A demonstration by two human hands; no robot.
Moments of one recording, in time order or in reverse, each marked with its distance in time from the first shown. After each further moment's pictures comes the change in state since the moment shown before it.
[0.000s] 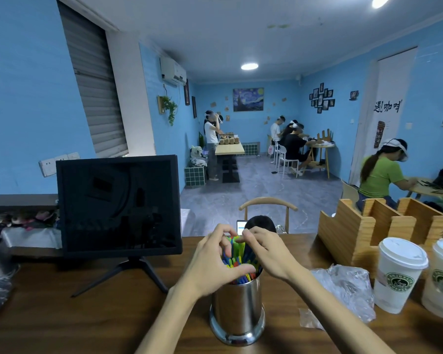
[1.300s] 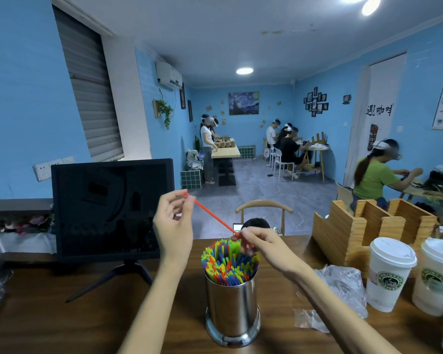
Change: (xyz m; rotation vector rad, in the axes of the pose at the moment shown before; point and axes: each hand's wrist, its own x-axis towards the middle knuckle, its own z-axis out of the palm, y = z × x) left_hand 0.040 0.008 -0.035 -0.594 0.774 -0.043; right_hand -0.009 -0.021 -0.026 0.499 -0.118 -0.003
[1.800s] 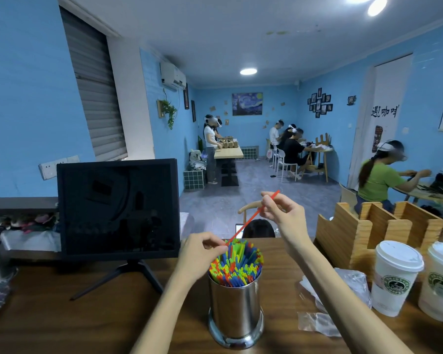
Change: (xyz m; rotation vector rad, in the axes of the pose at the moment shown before) left_hand -0.025 -0.048 -0.014 0.589 -0.592 -0.226; right_hand 0.030 -0.025 -0.021 0.272 0.541 -0.061
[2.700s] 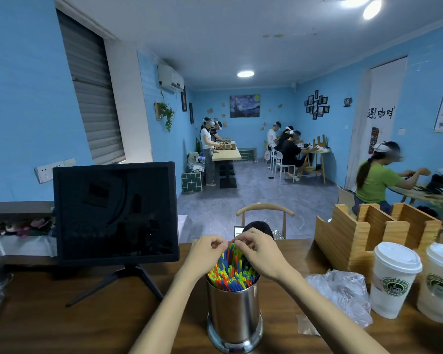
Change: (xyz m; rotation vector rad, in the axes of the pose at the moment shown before) left_hand 0.032 -0.014 0.022 0.144 -0.170 -0.037; right_hand -0.020 0.066 0.012 -0.860 -0.369 -0.129
